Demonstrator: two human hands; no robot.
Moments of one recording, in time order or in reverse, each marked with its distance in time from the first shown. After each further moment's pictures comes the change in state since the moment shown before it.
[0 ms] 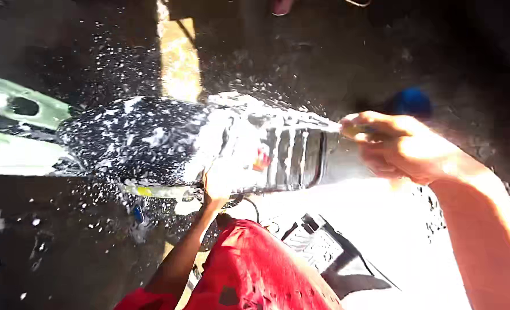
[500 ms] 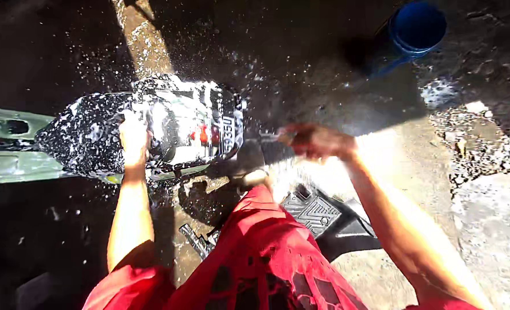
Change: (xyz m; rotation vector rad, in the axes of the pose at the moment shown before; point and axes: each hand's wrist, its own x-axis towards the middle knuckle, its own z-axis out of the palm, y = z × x) left_hand 0.061 0.097 0.051 0.169 0.319 -0.351; right_hand 0.029 0.236 -0.117 0.052 -0.398 -0.031
